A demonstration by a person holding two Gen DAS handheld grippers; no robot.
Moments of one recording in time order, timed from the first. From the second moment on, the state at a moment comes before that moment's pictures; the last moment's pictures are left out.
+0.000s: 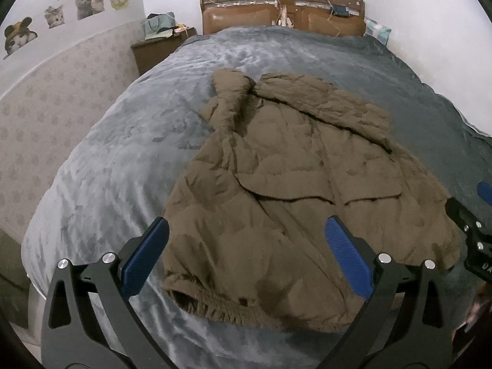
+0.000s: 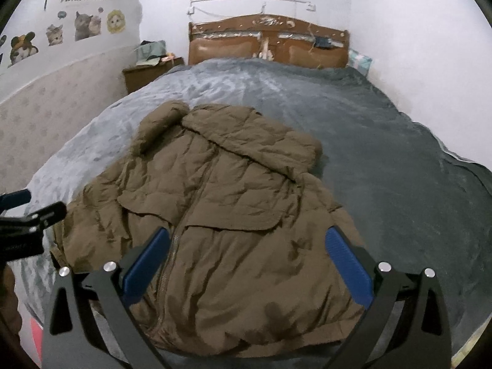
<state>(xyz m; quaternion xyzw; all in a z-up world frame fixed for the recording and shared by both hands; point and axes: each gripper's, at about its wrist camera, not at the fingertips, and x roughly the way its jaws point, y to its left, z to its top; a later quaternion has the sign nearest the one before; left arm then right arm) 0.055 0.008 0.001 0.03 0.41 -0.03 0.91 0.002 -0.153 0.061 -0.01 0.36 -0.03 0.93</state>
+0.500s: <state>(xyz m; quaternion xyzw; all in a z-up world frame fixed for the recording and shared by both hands) 0.154 0.009 0.004 0.01 0.43 -0.05 0.90 0.085 -0.184 0.069 -0.02 0.37 -0.09 0.92</state>
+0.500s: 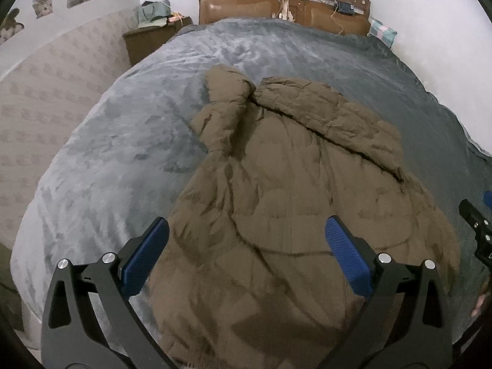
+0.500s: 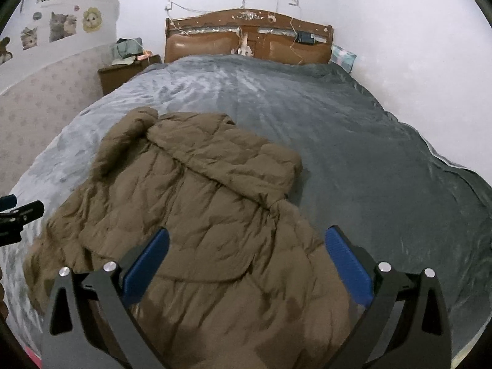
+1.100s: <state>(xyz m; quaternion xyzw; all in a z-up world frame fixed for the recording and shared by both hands) 0.306 -0.036 -0.012 0.03 0.44 -0.09 0.89 0.218 -0.235 0.040 -0.05 0.40 -0.07 0.91</state>
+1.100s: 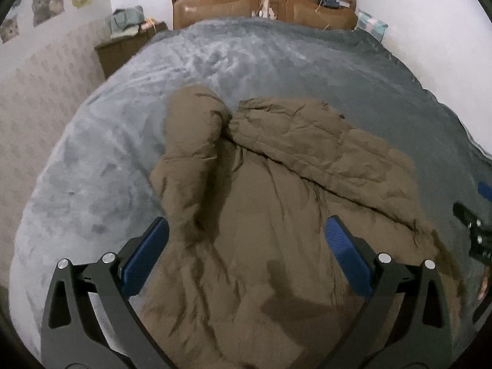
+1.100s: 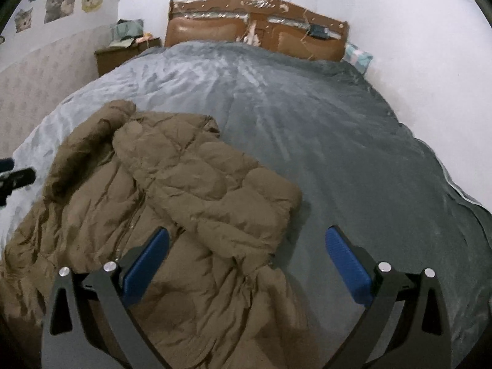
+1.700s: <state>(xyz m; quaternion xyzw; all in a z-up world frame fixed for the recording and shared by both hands) 0.439 -0.099 -0.079 0.05 0.49 -0.10 0.86 0.312 -0.264 -0.026 -0.07 0.46 -0.01 0.88</state>
